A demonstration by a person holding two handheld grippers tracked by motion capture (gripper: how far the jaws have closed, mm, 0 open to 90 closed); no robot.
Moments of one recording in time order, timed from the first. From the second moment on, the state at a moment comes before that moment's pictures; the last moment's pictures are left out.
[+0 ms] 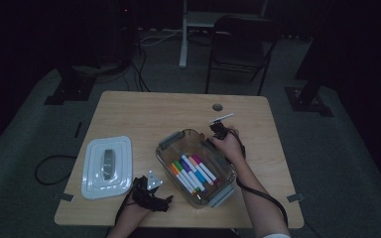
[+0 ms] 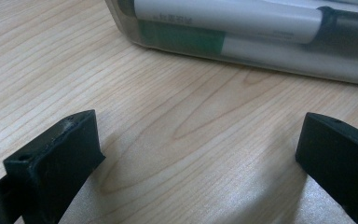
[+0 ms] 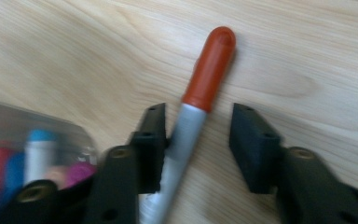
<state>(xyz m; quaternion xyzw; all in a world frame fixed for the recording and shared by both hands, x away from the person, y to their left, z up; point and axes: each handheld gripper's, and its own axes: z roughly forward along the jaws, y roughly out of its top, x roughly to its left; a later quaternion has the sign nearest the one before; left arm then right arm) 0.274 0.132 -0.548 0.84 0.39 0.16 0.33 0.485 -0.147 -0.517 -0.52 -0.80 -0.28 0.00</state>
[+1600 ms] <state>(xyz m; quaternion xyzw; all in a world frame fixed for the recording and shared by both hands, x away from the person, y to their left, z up) 0.274 0.132 -0.548 0.84 0.39 0.16 0.33 0.375 -0.161 -0.365 -0.42 -0.82 -0.39 0.02</state>
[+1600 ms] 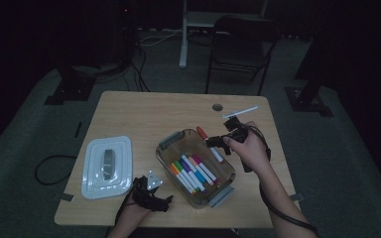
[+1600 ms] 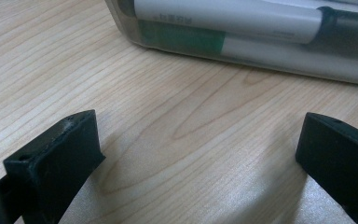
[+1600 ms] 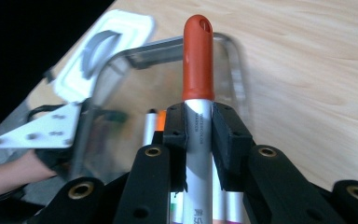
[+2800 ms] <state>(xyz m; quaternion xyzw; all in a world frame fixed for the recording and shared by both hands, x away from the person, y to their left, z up) 0.274 0.132 -0.548 0.84 0.39 0.16 0.33 0.372 -0.055 -0.460 -0.36 -0.89 -0.28 0.10</state>
